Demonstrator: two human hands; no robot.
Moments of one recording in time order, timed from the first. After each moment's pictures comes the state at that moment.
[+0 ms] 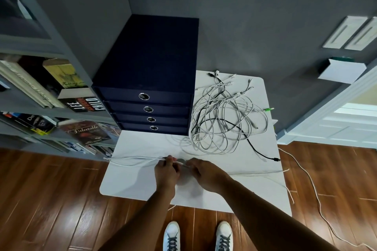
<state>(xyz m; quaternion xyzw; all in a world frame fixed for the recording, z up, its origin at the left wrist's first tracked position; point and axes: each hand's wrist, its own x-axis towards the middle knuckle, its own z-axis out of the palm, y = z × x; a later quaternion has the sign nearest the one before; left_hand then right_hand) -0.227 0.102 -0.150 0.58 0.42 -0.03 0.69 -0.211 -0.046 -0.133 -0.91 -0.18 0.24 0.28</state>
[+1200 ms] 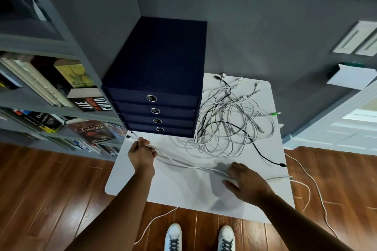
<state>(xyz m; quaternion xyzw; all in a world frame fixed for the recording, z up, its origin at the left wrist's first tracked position) -0.184 0.176 -0.126 0.50 0.45 0.14 0.73 -0.221 -0.143 -0.144 -0.95 -0.26 0.09 0.14</state>
